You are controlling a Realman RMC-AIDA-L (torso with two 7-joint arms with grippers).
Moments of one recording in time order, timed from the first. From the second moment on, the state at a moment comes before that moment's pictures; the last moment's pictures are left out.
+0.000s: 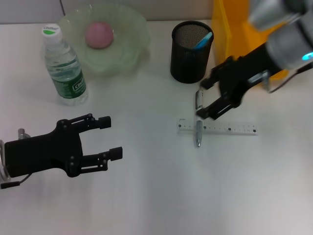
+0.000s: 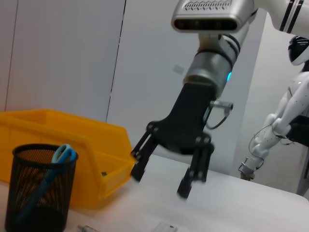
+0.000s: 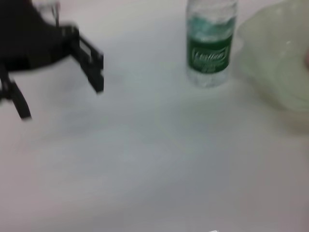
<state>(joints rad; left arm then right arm) -0.44 -2.05 0.43 0.46 2.15 1.80 -1.01 0.84 2.06 -1.07 -1.00 -2.43 -1.59 1.85</state>
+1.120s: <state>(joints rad) -0.44 -2.06 0.44 0.46 2.14 1.78 -1.05 0.88 2.09 -1.41 -0.80 -2.38 -1.29 1.77</state>
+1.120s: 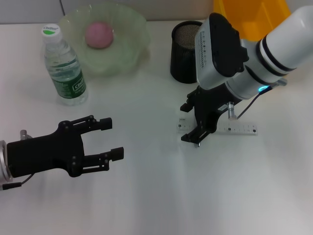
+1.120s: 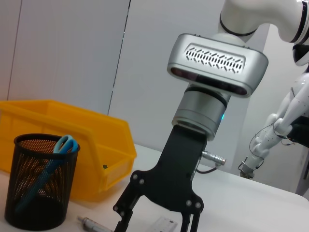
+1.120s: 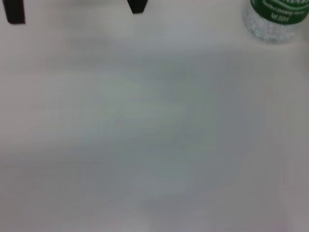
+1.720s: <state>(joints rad) -0.44 -2.06 0.44 0.46 2.15 1.78 -1.05 0.88 2.09 -1.45 -0.75 -2.34 -1.21 1.77</state>
